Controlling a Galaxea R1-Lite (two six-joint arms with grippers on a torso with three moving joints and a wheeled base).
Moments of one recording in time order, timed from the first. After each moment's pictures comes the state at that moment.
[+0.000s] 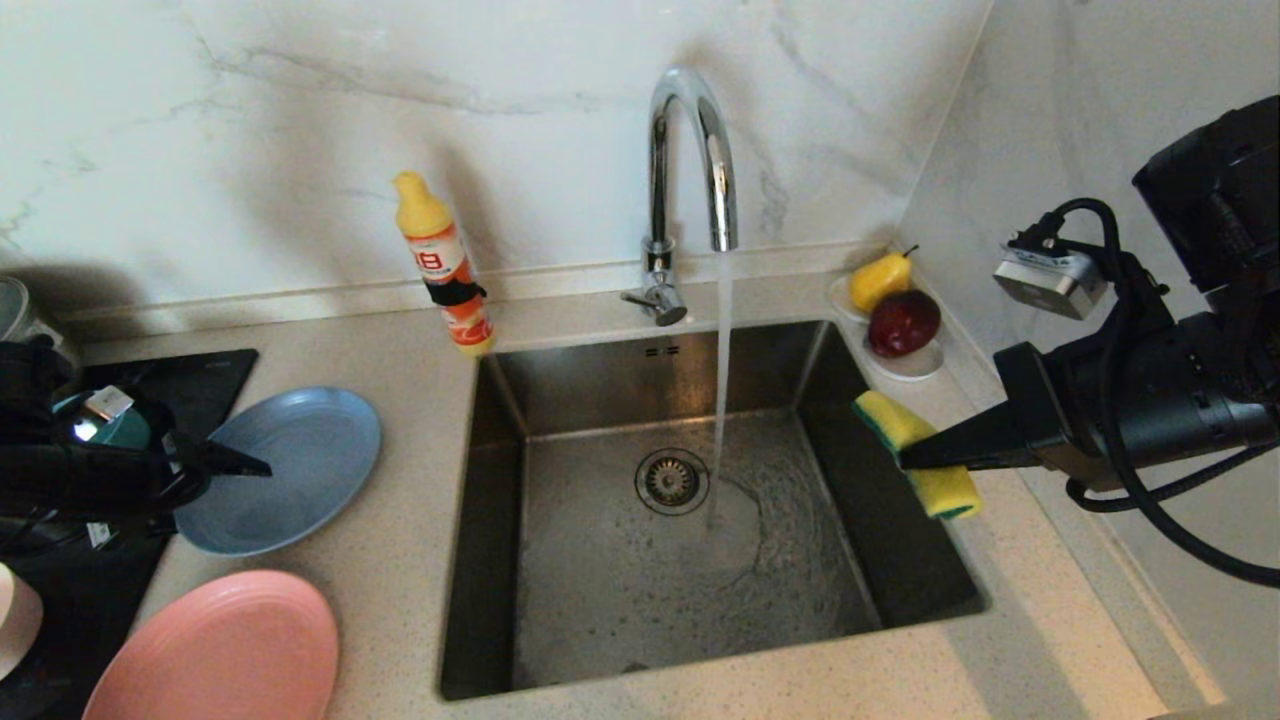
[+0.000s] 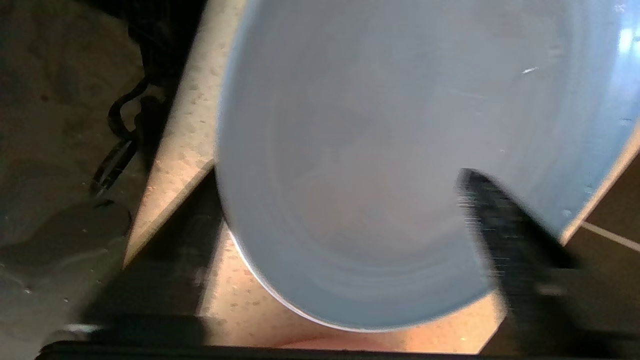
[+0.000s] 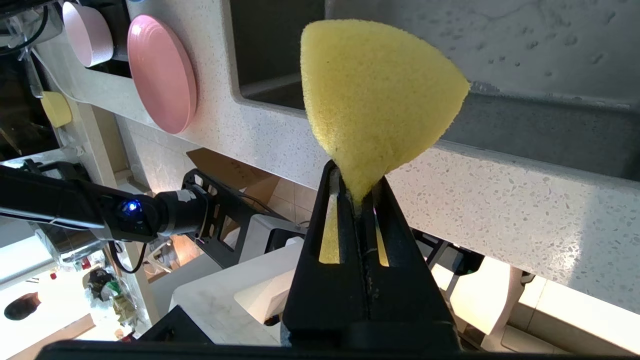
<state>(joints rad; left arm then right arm) 0.51 1.91 -1.19 0.20 -0.49 -0.24 0.40 1.53 -1.44 0.64 0.41 0.45</state>
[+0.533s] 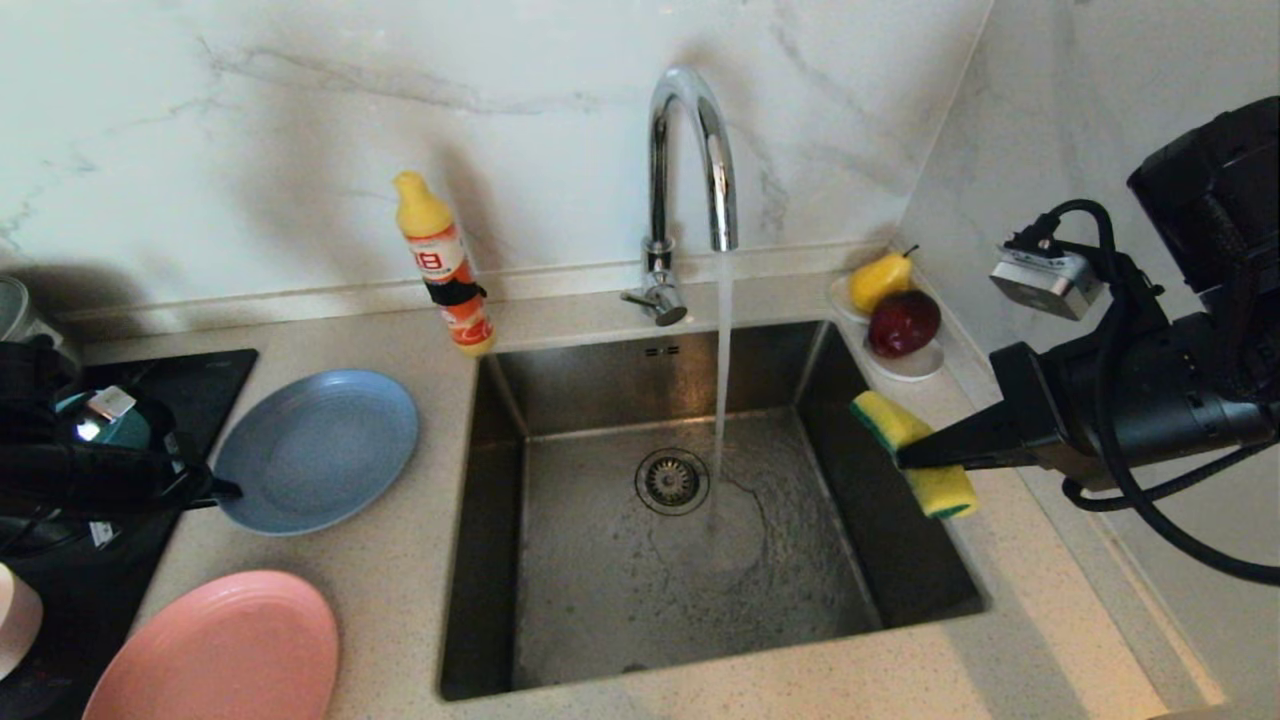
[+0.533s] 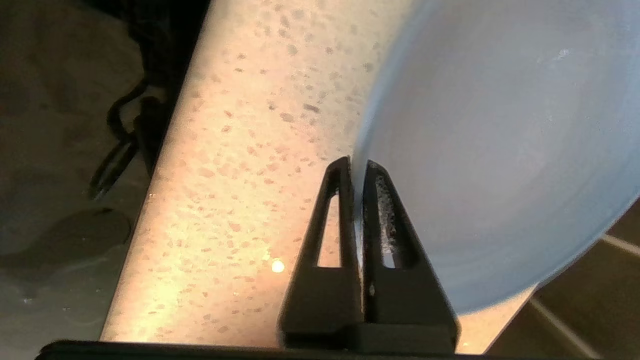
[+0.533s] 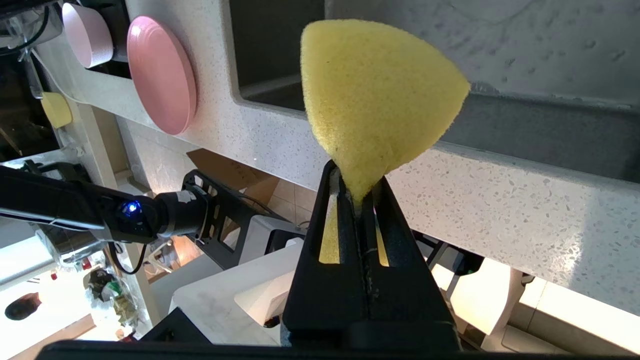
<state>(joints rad) 0.51 1.92 -1.20 0.19 -0.48 -0.24 0.40 1.53 -1.44 0.64 0.41 0.46</state>
